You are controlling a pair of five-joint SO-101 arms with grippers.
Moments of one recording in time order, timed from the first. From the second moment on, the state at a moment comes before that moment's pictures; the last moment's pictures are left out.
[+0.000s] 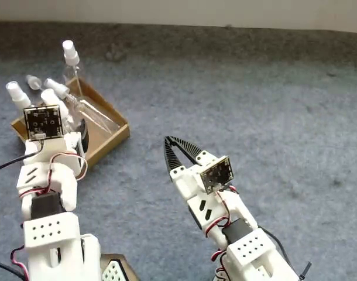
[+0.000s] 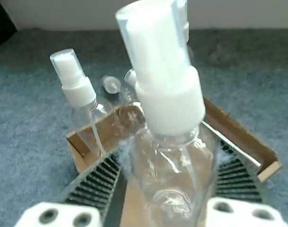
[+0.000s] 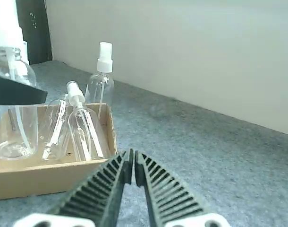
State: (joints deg) left arm -21.1 -66.9 71.6 28.8 -2.4; right arm -33.3 -68.0 95.3 -17.6 5.2
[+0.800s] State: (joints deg) left arm -28.4 -64.4 95.8 -10.9 -2.8; right arm -33.3 -68.0 95.3 -17.6 5.2
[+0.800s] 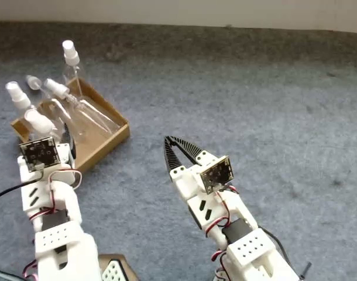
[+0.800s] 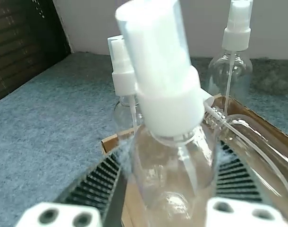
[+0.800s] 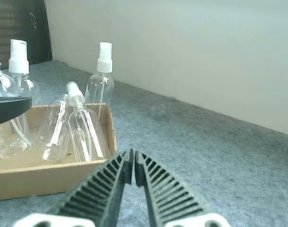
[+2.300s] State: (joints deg) left arm -28.3 -41.7 89.3 -12.2 -2.6; right arm -33.3 -68.0 95.3 -17.6 5.2
